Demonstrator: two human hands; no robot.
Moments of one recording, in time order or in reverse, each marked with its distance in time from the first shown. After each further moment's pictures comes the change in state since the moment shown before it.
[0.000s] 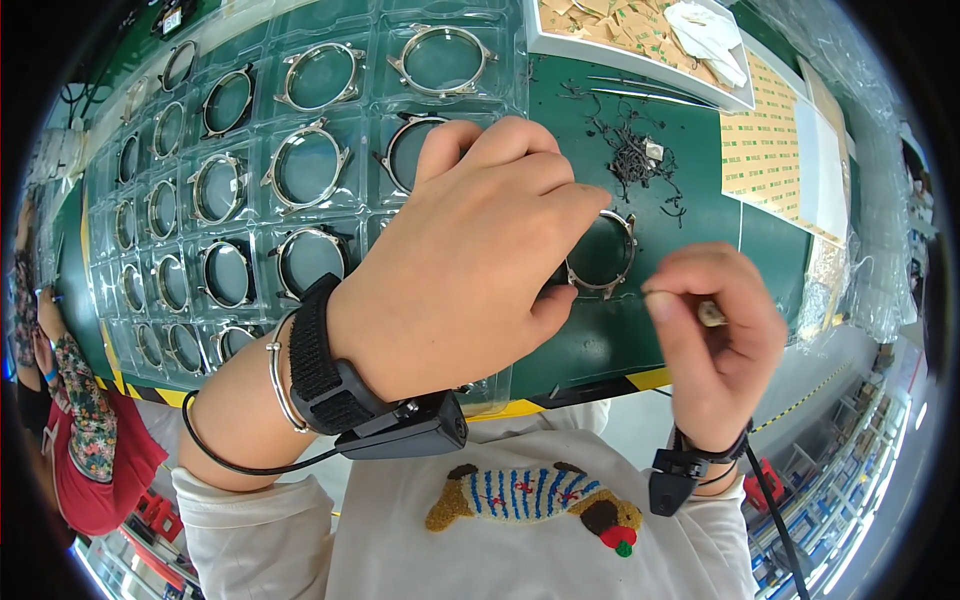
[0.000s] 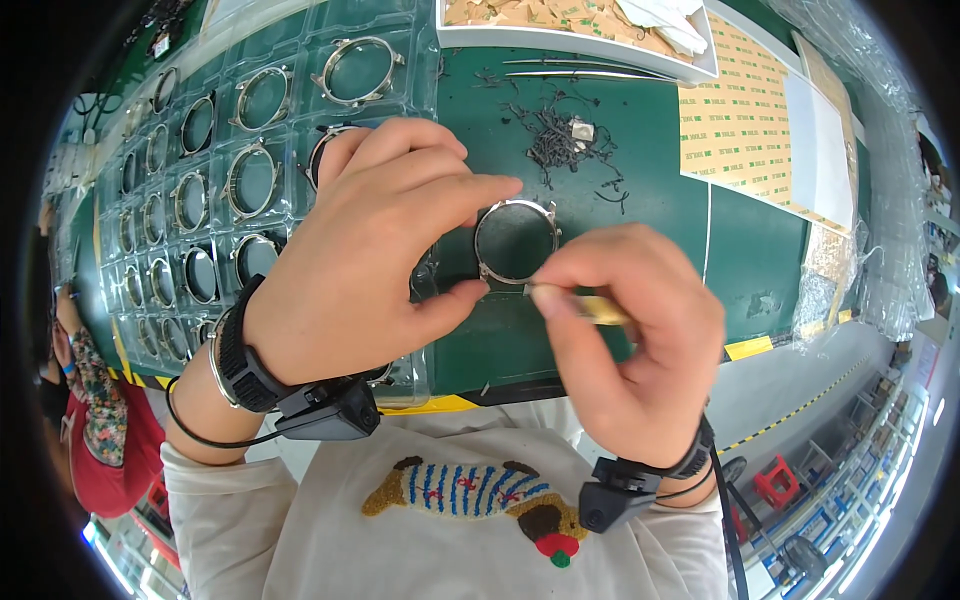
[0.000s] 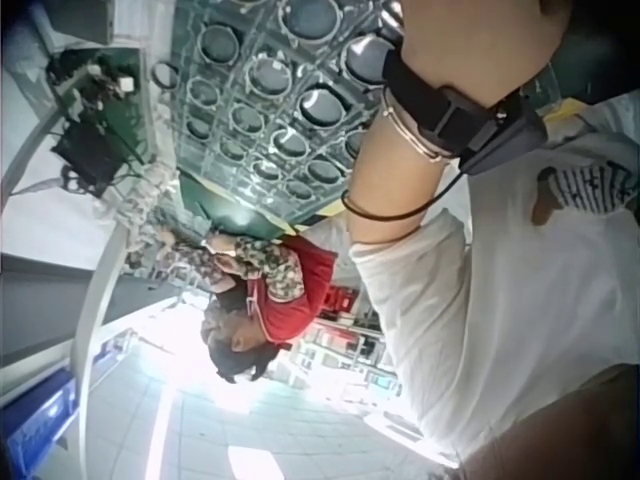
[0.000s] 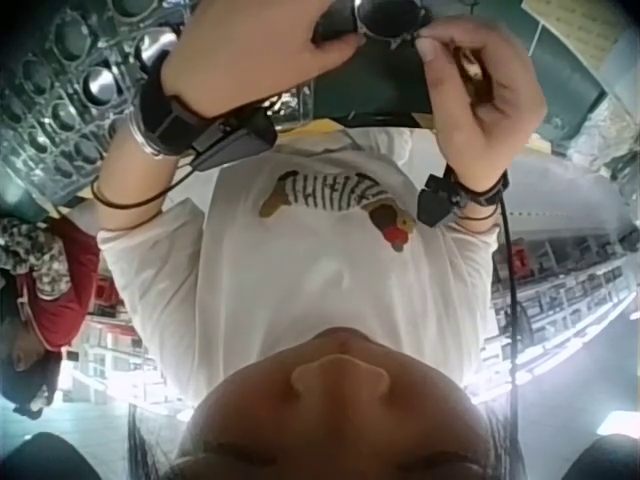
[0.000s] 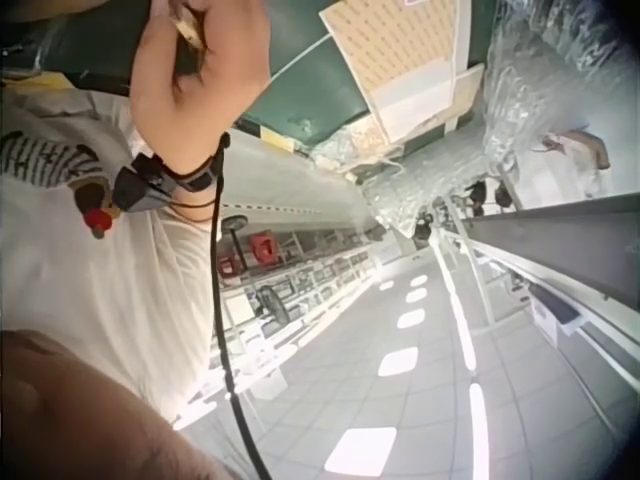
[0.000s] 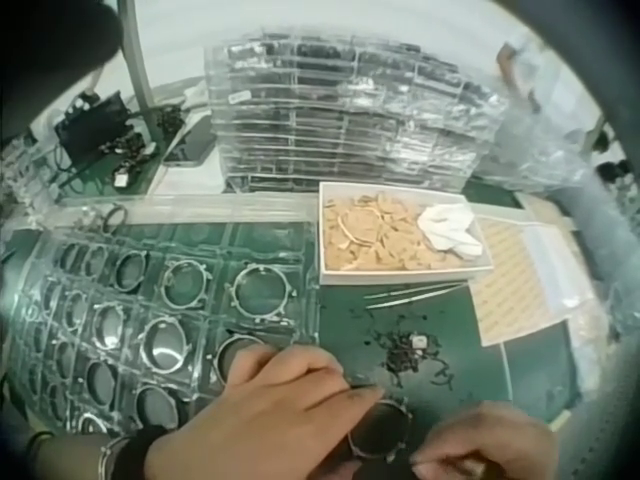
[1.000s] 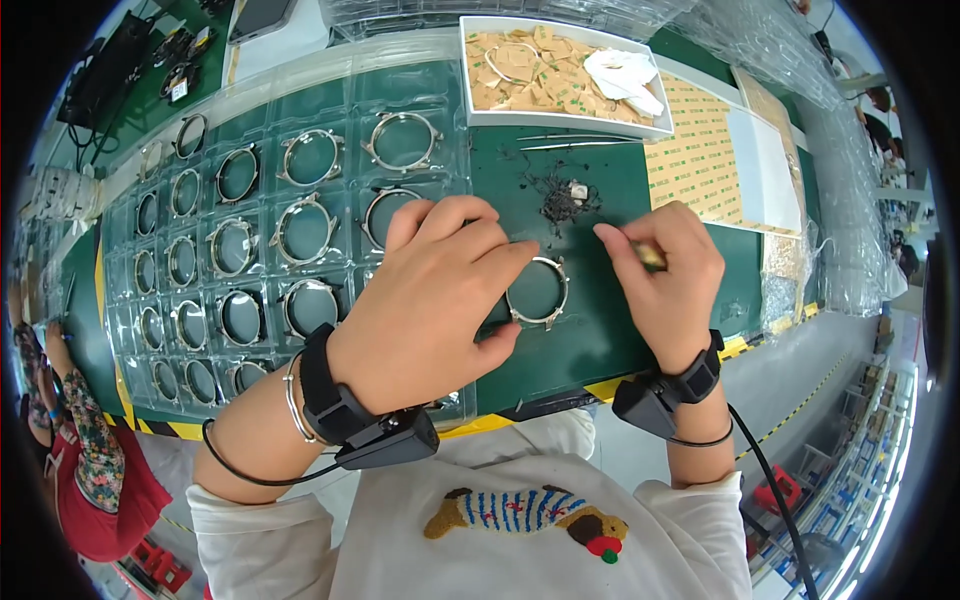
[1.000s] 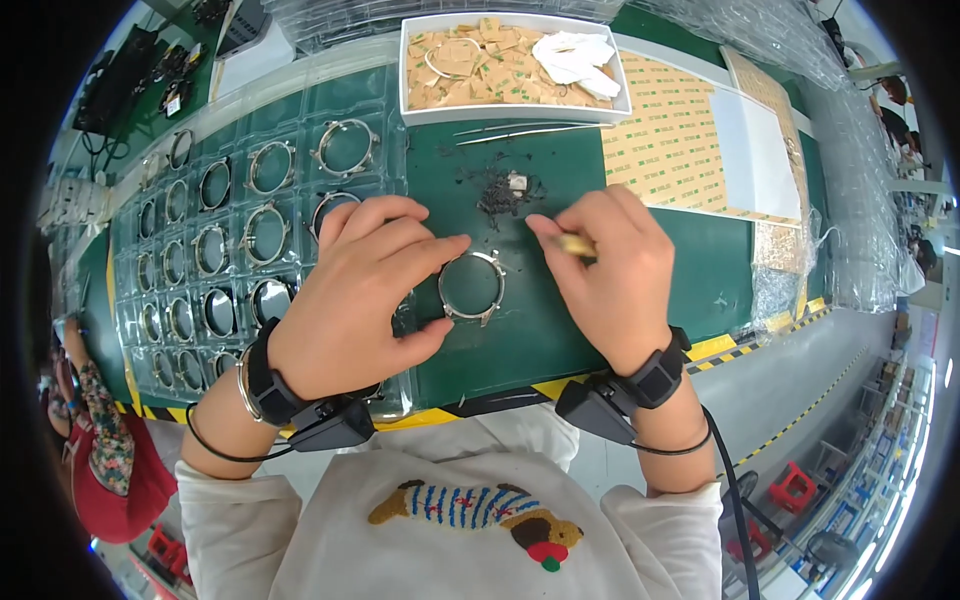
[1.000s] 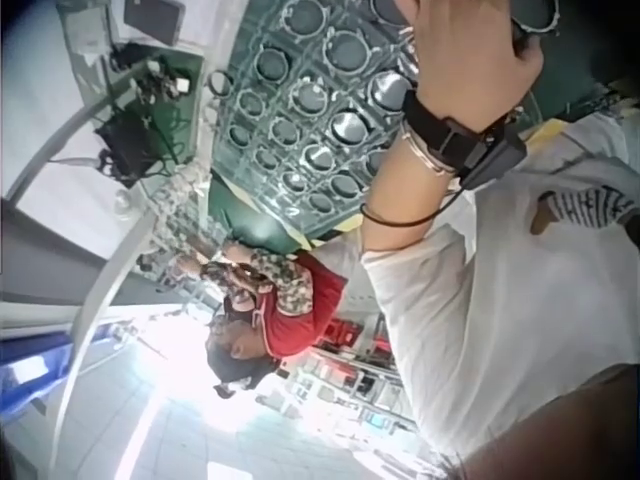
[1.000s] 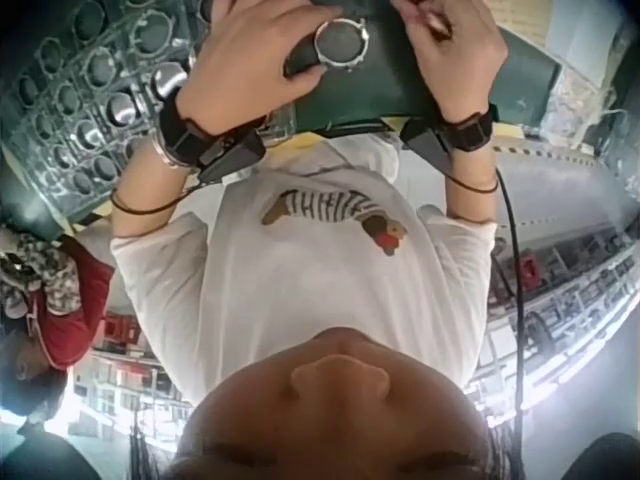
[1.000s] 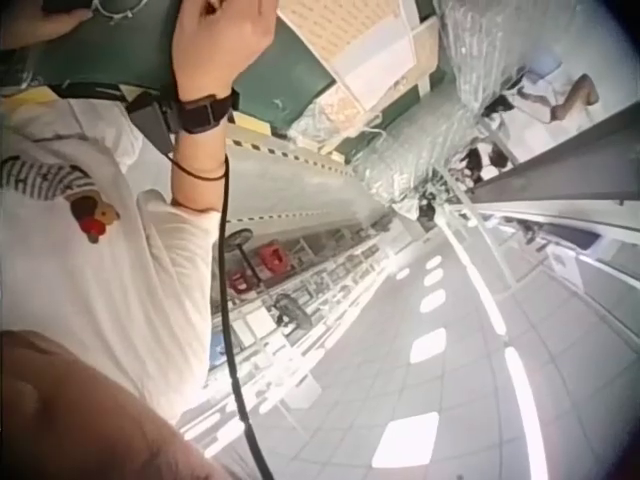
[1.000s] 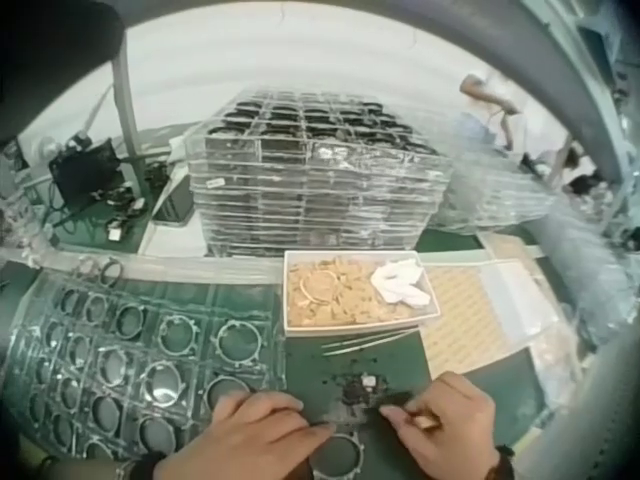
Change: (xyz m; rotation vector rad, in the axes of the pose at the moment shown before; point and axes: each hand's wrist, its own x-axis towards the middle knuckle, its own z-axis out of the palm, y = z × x) left_hand -0.005 0.008 -0.003 0.062 -0.040 0.031; right_hand 0.021 0.047 -0.015 -0.455 0.171 -0.176
